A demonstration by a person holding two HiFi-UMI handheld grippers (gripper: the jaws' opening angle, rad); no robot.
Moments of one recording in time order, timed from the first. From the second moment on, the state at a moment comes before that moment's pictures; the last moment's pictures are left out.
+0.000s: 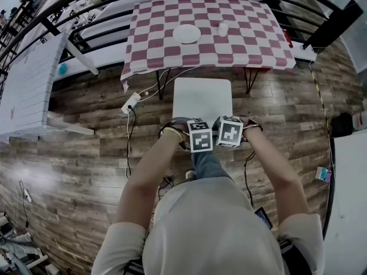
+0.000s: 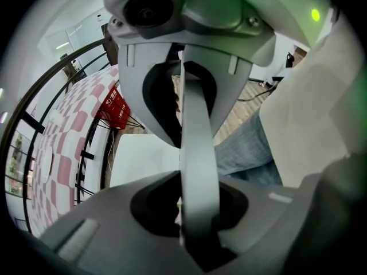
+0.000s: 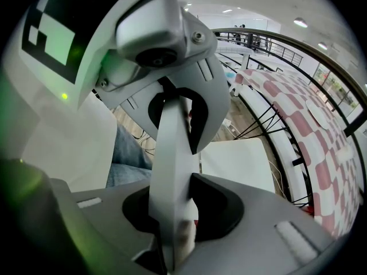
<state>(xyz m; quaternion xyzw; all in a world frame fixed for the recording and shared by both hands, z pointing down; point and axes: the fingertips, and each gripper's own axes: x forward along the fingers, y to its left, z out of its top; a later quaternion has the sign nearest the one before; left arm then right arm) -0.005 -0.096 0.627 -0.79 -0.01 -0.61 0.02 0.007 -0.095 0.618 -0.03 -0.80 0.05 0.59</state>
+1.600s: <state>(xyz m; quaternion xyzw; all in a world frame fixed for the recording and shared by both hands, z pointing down) -0.009 -0.014 0.626 -0.79 0.00 -0.62 -0.02 0.003 -0.014 0.619 -0.05 -0.80 0.03 0.59</state>
